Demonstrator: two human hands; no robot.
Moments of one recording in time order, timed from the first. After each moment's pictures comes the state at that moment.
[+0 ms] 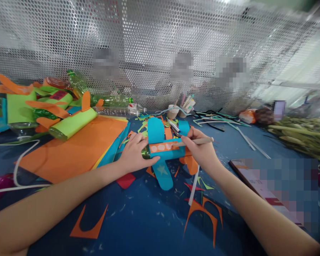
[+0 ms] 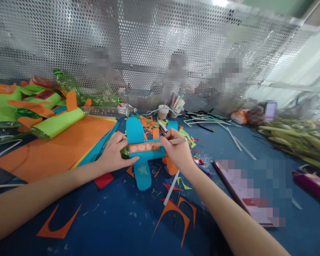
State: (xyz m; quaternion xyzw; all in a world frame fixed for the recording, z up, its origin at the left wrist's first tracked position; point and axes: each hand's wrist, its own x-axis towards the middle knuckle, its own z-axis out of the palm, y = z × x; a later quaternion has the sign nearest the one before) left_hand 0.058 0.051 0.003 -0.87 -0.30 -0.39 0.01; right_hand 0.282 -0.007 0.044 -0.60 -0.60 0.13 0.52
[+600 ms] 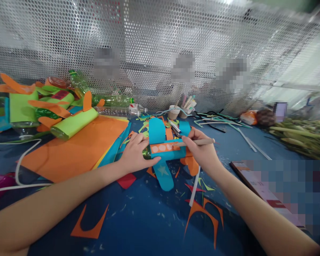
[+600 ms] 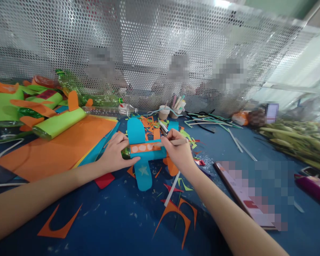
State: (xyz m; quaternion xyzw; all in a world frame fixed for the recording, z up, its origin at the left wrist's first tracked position) left_hand 0.058 0.050 0.002 -0.87 -0.30 -0.38 0.02; right_hand 0.282 -0.007 0.045 -0.60 -0.59 0.14 0.52
